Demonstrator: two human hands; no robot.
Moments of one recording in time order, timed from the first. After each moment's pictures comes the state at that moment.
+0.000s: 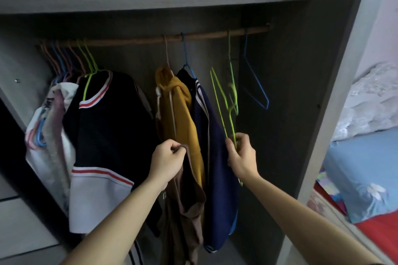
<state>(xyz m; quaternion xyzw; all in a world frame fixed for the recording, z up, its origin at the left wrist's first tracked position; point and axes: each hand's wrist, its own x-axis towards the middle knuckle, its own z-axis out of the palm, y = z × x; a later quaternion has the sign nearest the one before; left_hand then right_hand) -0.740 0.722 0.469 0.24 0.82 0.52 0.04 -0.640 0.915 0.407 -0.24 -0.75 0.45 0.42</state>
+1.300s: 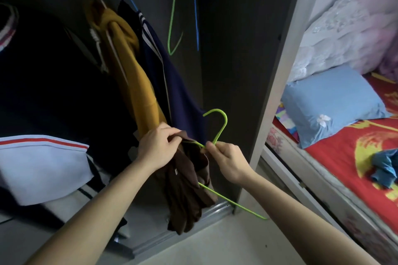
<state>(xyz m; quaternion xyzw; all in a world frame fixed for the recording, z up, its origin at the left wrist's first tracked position) -0.702 0.755 0.375 0.45 0.83 0.32 0.05 -0.513 0.877 0.351 -0.25 -0.82 0.47 0.22</state>
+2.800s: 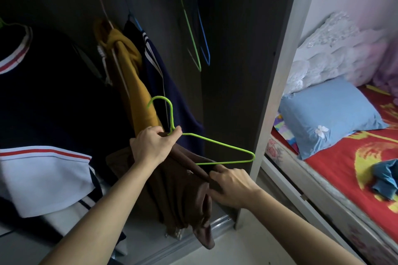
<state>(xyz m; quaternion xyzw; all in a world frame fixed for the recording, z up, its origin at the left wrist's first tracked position) -0.697 0.763 0.413 0.31 0.90 0.31 -0.05 -0.496 0.881 0.321 -0.15 -0.99 0.08 0.03</state>
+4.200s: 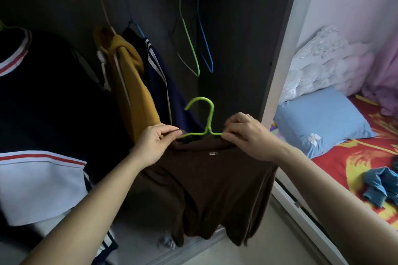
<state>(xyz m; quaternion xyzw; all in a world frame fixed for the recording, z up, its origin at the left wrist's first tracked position) -0.723 0.770 0.413 0.50 0.71 0.48 0.10 -0.491 0.959 0.438 -0.12 -0.97 0.13 0.18</state>
